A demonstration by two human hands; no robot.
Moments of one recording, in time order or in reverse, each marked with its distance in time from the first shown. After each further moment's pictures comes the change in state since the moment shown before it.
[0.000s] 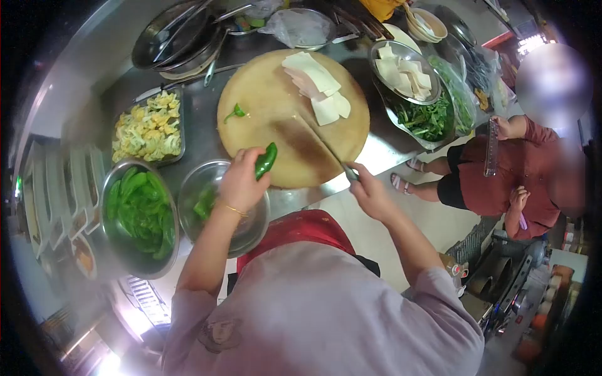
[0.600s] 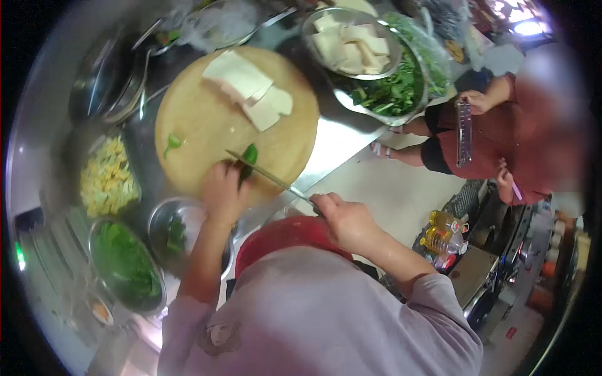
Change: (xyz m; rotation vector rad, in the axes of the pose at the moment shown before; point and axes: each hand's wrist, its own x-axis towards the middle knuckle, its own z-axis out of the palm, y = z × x) left_hand 0.043 0.026 0.072 0.286 -0.040 0.201; right_hand -0.039 -0.033 -0.043 -0.329 -0.109 -0.018
